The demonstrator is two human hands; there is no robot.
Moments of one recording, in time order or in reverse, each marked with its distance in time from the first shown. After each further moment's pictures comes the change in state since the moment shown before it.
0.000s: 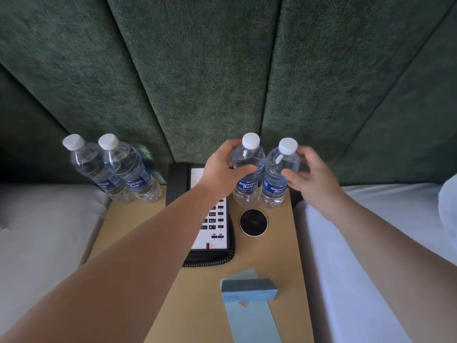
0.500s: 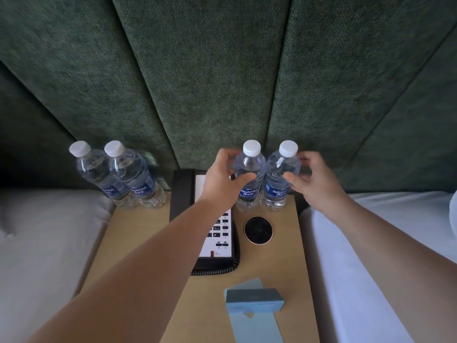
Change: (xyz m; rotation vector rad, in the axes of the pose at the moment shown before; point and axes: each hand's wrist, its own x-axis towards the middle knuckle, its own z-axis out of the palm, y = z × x) left_hand -0.005 -0.013 -0.003 0.012 0.100 0.001; right_hand 0.019 0.009 0.005 -0.050 0.020 -0.005
